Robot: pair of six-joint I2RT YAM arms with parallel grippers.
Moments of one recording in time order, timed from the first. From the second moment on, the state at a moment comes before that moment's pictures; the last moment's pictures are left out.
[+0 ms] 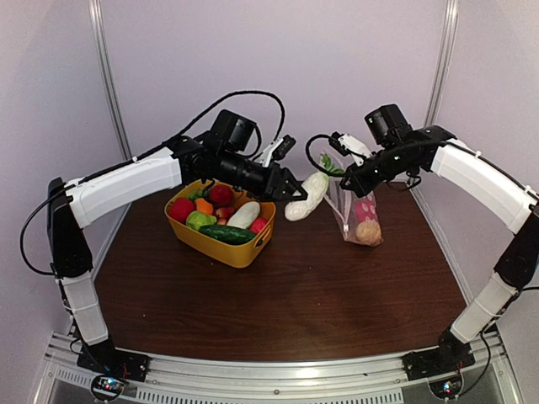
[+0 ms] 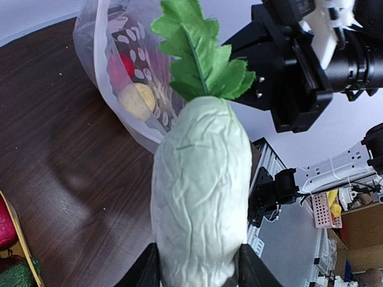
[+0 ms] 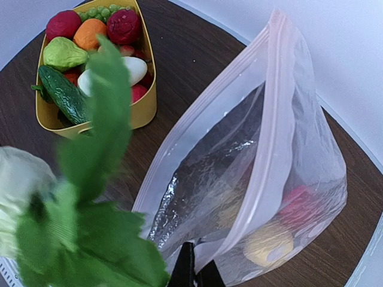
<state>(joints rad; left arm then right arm) -0.83 1.86 1.82 -0.55 0.55 -0.41 0.53 1.59 1.65 -0.88 -0.11 -0.18</state>
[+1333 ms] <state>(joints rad) -0.80 2.04 1.81 -0.10 0.76 -0.96 0.70 1.47 1.57 -0.90 -0.07 -0.30</state>
